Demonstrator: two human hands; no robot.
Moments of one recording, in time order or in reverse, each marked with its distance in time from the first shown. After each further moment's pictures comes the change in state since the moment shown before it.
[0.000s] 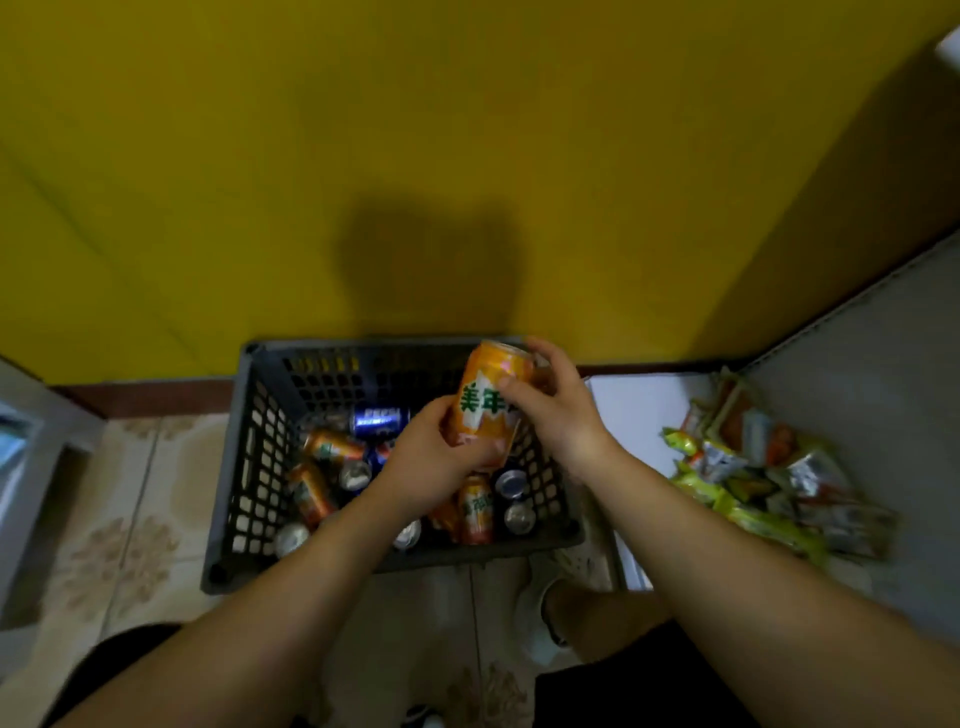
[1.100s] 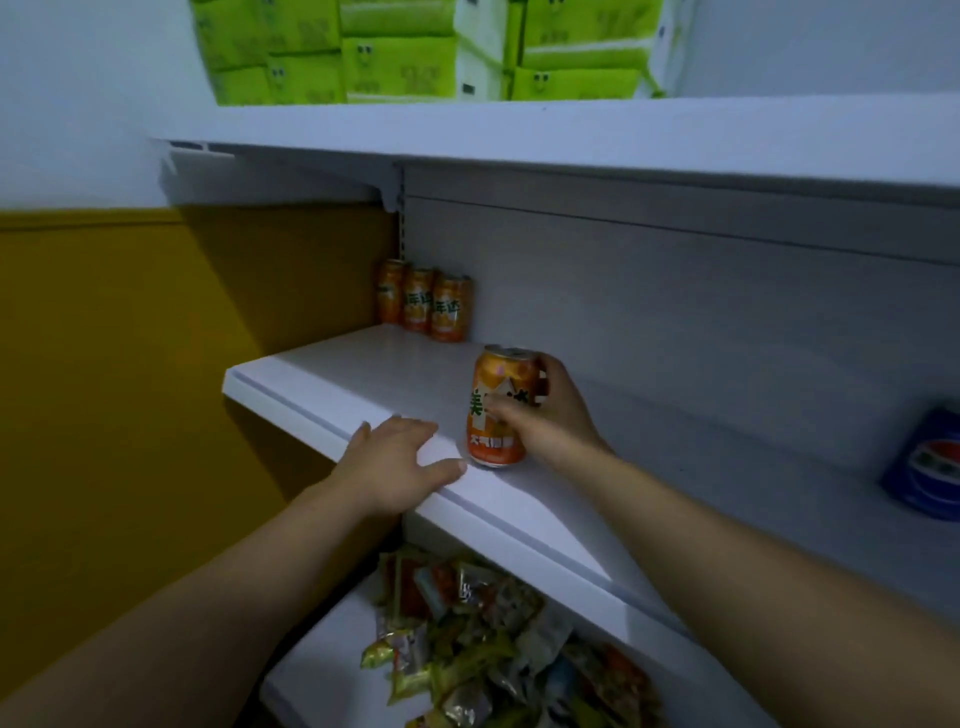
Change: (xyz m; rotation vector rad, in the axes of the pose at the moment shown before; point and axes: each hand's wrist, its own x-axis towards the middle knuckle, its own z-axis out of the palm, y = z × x) left_hand -0.030 0.326 0.359 1.132 -0.458 0.918; right_hand -0.254 -0.143 -0.396 -0.061 1.014 -0.287
